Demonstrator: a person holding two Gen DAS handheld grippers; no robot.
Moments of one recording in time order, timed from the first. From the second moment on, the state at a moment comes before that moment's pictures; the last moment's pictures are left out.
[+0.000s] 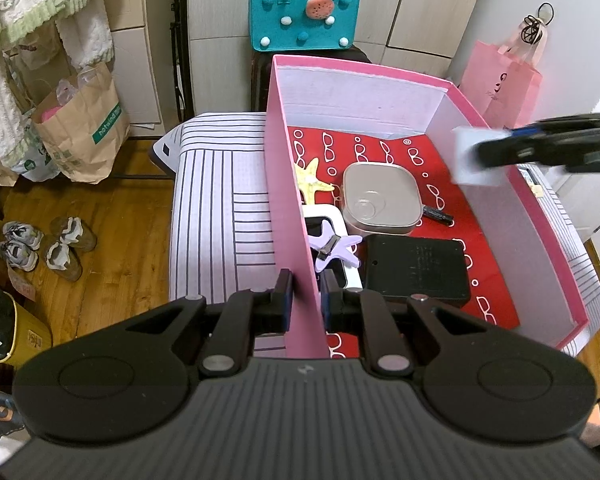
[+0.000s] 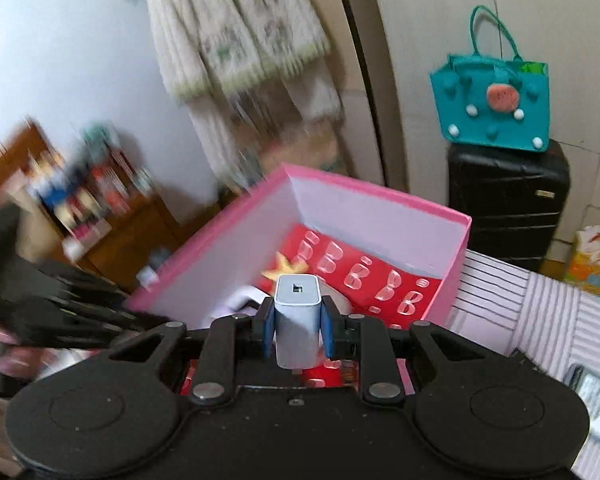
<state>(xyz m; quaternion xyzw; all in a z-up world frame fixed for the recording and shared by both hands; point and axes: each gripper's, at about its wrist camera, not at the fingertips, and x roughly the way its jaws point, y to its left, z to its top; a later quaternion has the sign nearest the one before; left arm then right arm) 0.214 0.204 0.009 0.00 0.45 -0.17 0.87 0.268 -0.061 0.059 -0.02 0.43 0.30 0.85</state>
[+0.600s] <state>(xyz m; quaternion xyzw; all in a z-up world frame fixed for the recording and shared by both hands) 0.216 0.209 0.009 -0.02 0.46 -0.18 0.87 0.279 -0.035 0.057 -0.20 0.41 0.23 0.86</state>
